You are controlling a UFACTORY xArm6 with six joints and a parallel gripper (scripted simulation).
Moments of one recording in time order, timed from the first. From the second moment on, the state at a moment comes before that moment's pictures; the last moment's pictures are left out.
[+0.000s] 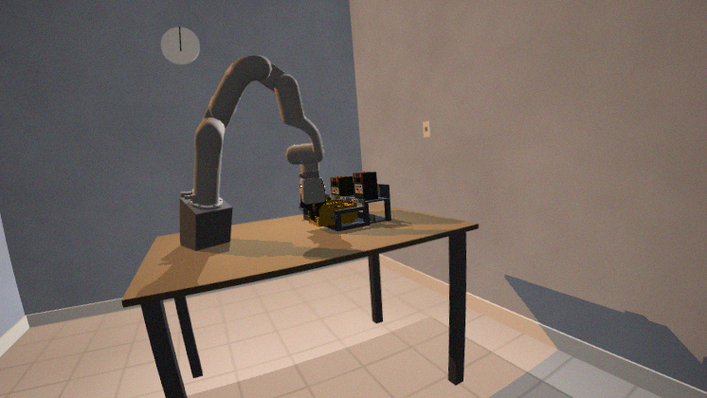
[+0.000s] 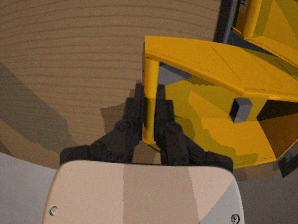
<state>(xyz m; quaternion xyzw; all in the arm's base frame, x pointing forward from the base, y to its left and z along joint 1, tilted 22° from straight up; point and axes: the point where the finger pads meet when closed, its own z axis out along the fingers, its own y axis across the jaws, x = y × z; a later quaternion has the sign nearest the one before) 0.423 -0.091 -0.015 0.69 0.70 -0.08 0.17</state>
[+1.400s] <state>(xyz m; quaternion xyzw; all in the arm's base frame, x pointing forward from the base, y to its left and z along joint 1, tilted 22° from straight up) 0.443 -0.090 -0.013 0.69 0.70 -0.08 0.17</state>
